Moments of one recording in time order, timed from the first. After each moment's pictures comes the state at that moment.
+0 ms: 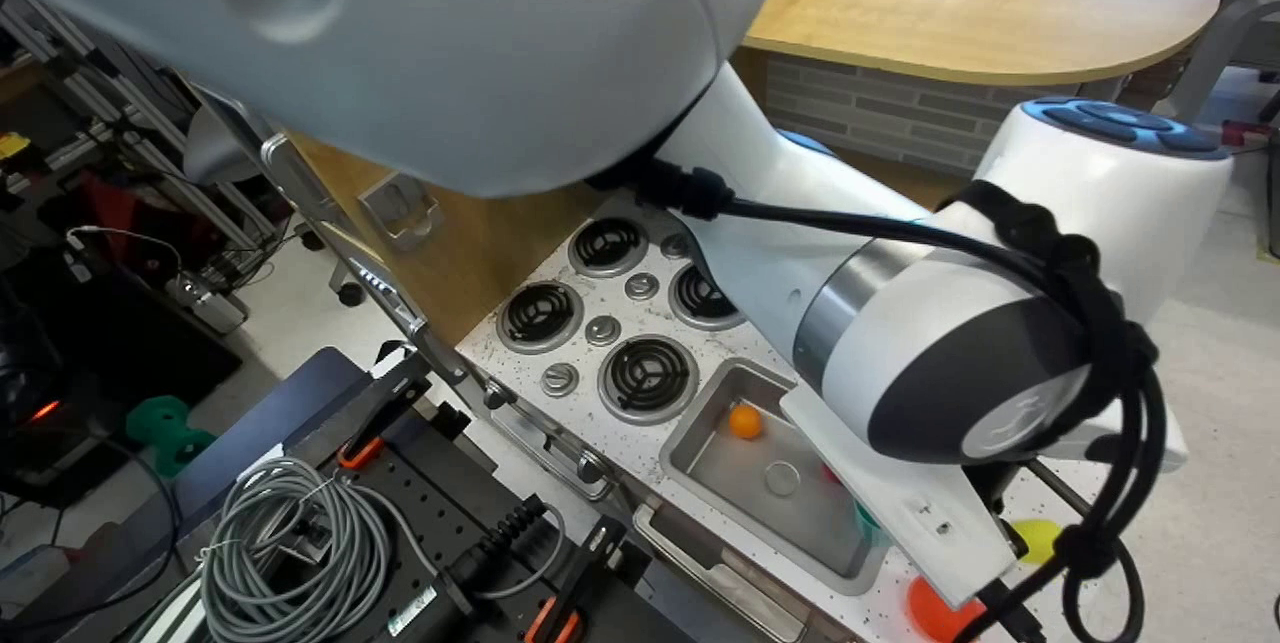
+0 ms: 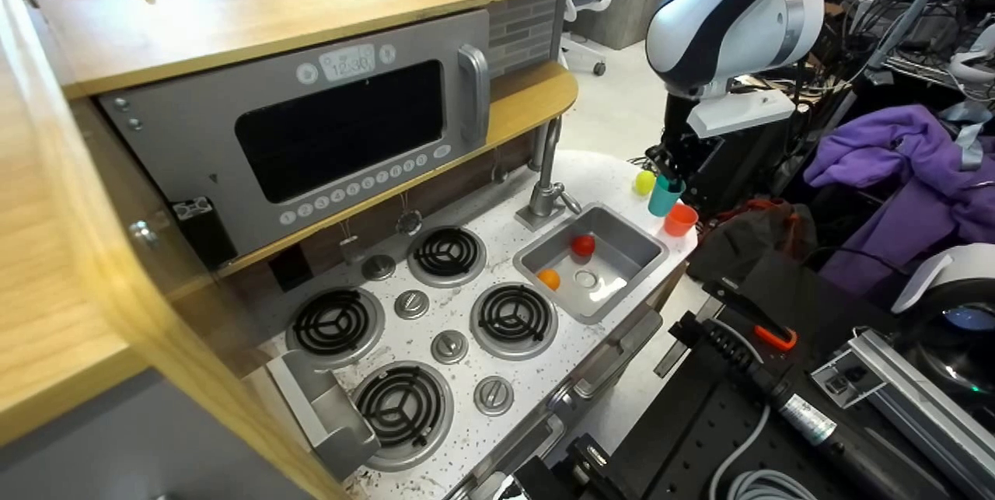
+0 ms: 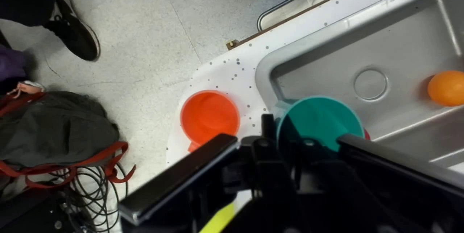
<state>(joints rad) -0.30 0.78 -0.20 -1.83 0.00 2.45 -0.03</state>
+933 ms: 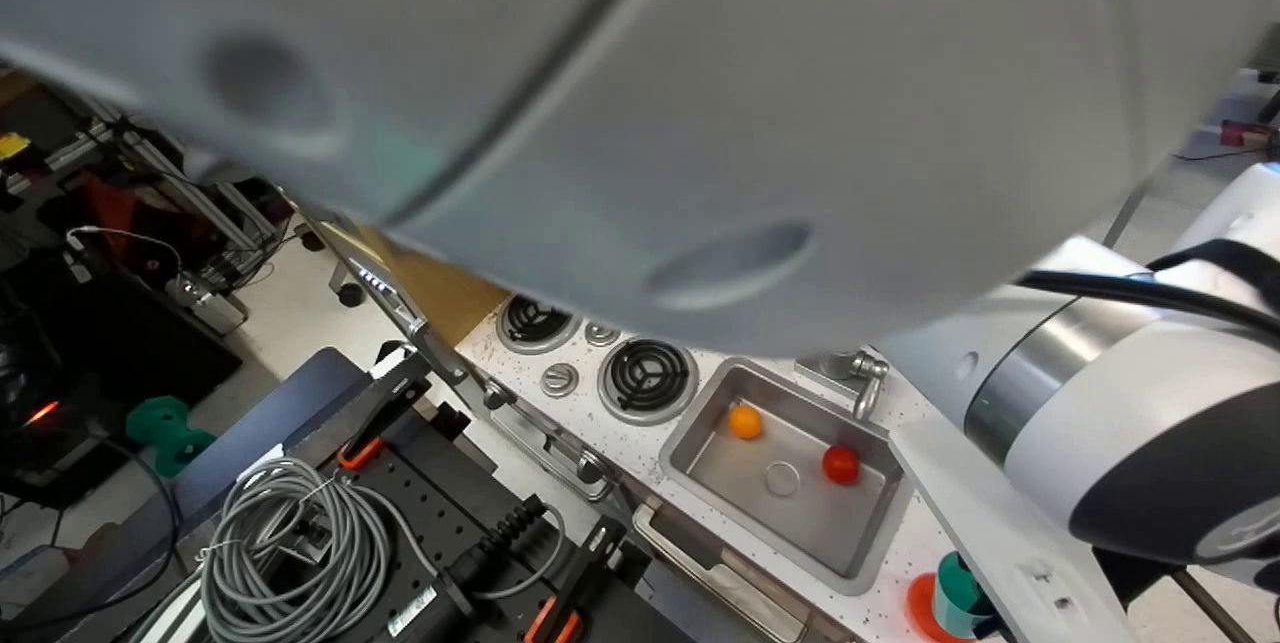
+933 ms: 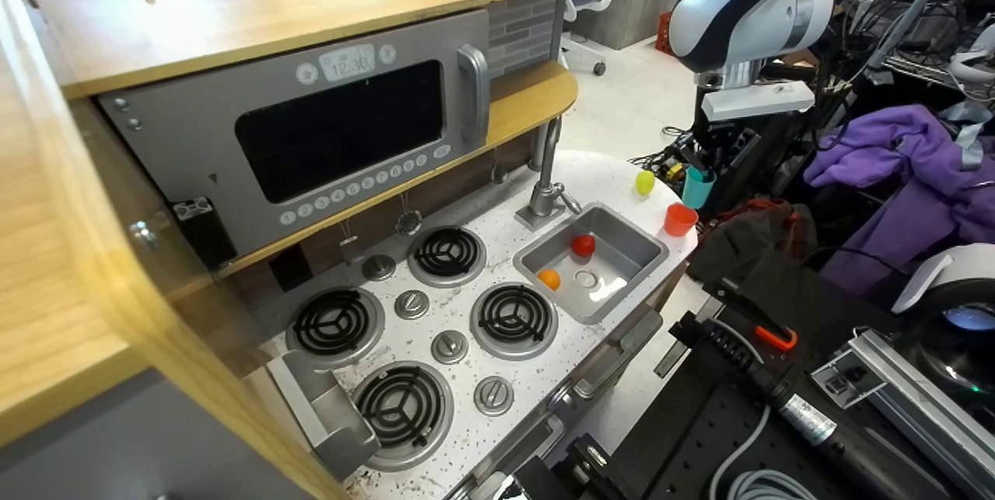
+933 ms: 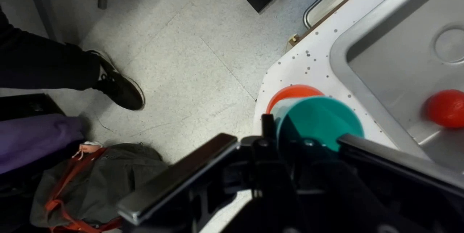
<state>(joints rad) -0.37 0.90 -0.25 -1.61 0.01 2.25 0.13</state>
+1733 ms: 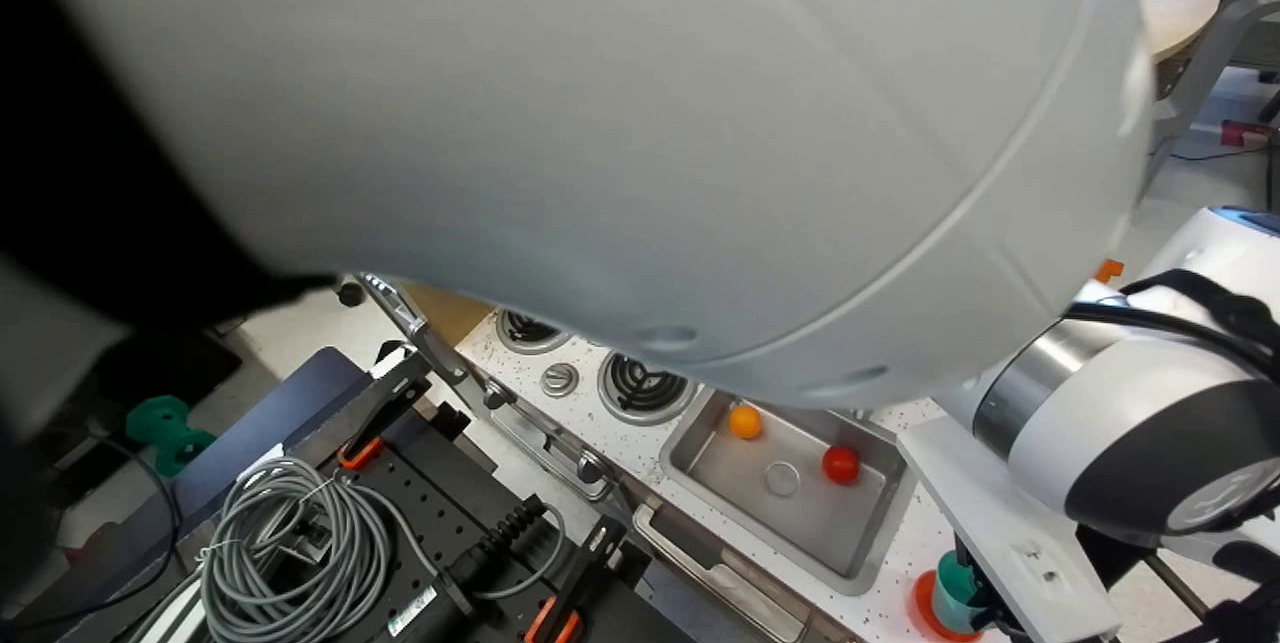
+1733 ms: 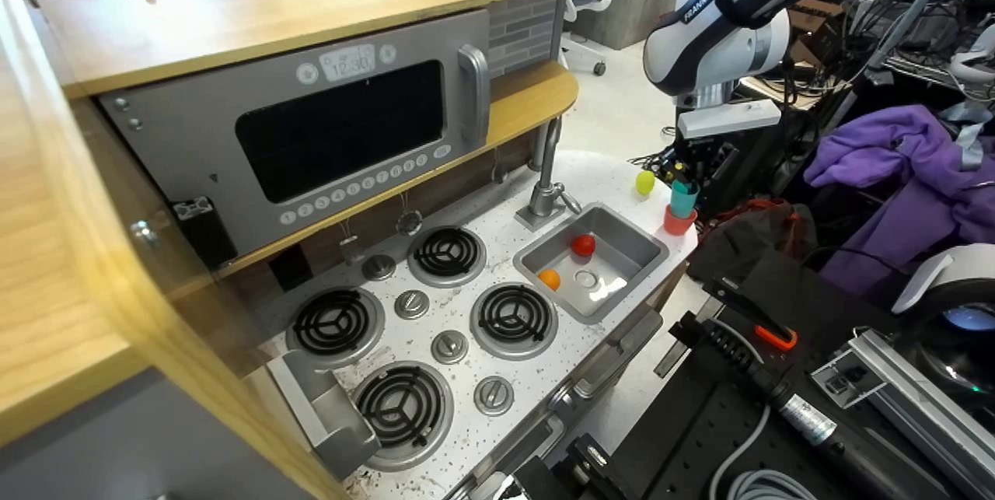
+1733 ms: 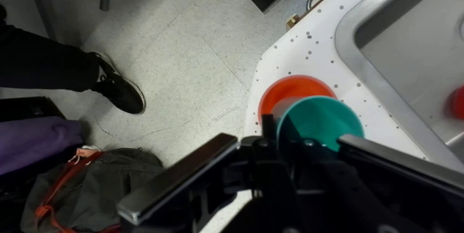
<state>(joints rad) -0.38 1.07 -0.25 -1.41 0.01 2.17 0.17</state>
